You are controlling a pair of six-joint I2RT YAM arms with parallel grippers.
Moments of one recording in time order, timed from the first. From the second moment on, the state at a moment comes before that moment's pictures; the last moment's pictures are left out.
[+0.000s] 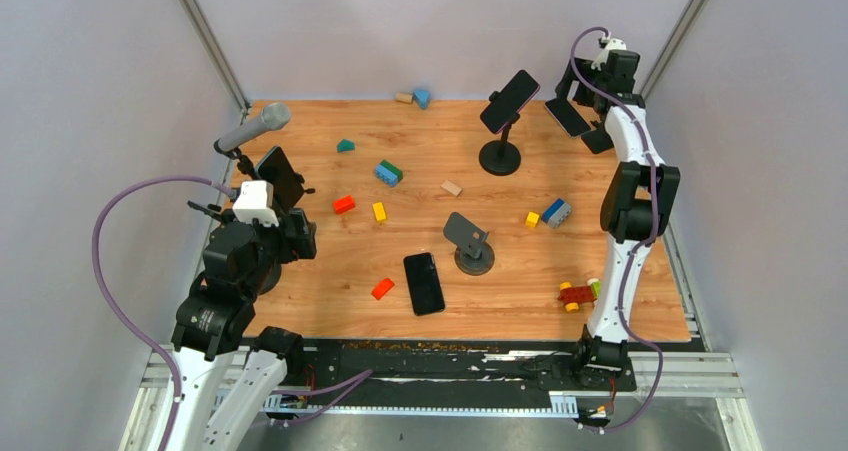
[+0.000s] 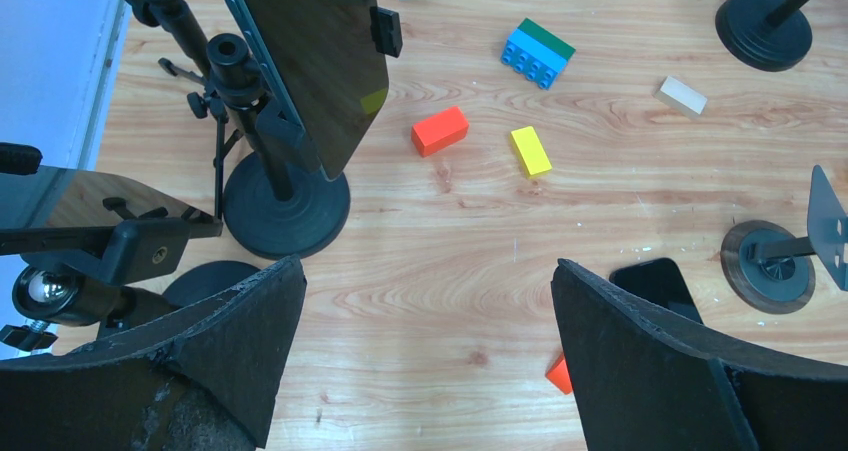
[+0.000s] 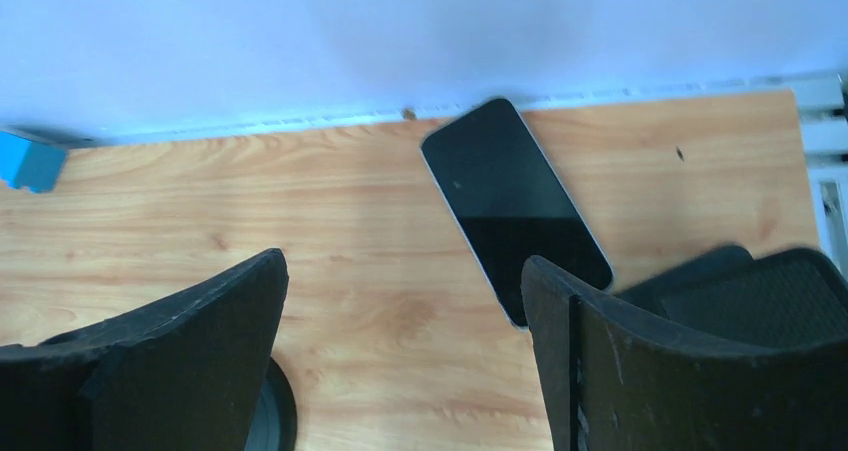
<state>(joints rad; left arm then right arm) -0.25 0.47 0.84 -0.72 -0.16 -0.18 -0.14 2.31 2.10 -0.26 -0.20 0.14</state>
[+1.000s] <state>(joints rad) -0.25 0.48 0.84 -0.72 -0.16 -0.18 -0.12 2.63 2.32 -0.30 0.24 0.28</state>
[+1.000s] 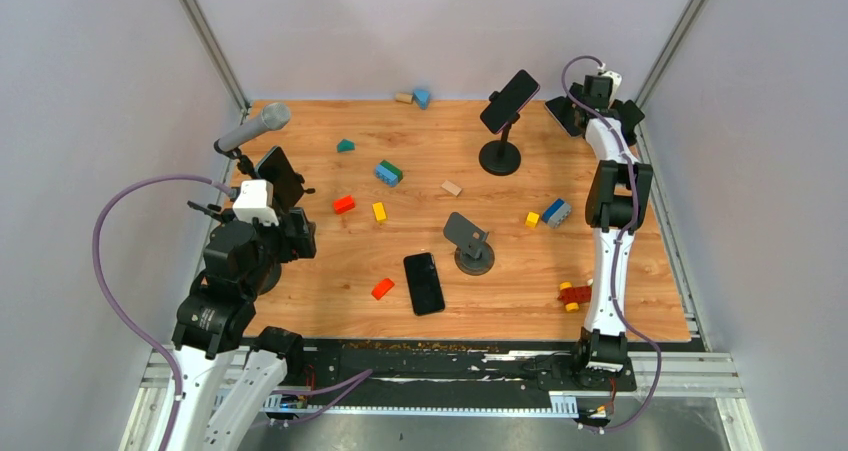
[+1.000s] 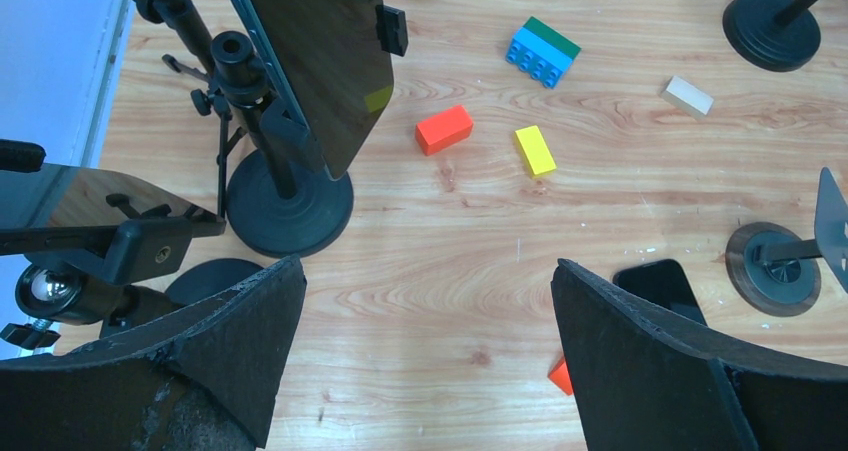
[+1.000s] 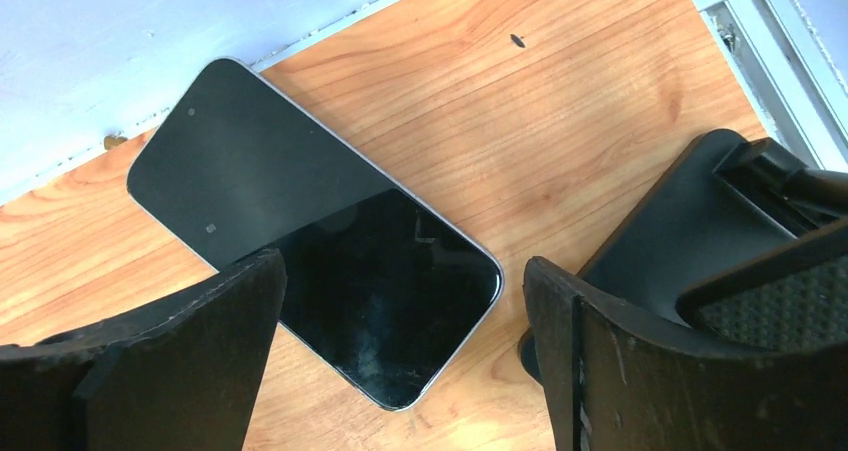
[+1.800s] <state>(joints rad) -0.24 0.49 0.84 -0.72 -0.16 -0.18 -0.18 2.63 2.33 -0.29 -0.05 0.20</state>
